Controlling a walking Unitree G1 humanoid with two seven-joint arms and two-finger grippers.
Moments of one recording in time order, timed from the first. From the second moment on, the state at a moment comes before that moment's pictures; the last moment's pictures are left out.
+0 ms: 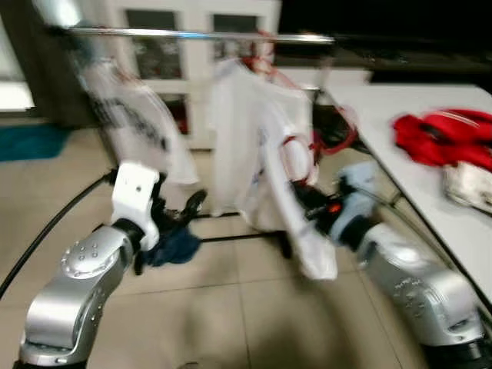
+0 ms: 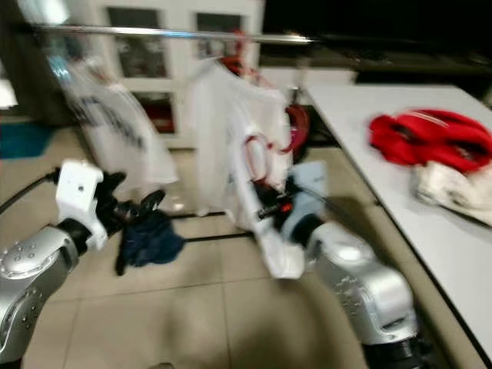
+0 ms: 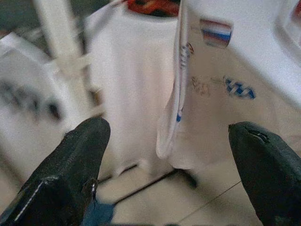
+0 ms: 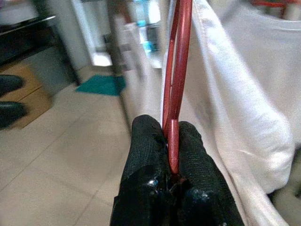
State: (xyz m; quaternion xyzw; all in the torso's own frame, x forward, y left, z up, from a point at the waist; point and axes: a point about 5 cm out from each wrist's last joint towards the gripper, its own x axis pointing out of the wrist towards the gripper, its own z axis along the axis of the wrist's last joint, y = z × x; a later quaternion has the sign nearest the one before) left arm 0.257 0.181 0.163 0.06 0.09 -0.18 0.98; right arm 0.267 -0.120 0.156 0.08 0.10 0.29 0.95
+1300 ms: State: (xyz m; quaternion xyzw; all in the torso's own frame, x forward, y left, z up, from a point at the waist) left arm 0.285 0.145 0.157 0.02 0.07 -0.26 0.96; right arm 0.276 -0.097 0.158 0.04 0.07 0.34 0.94
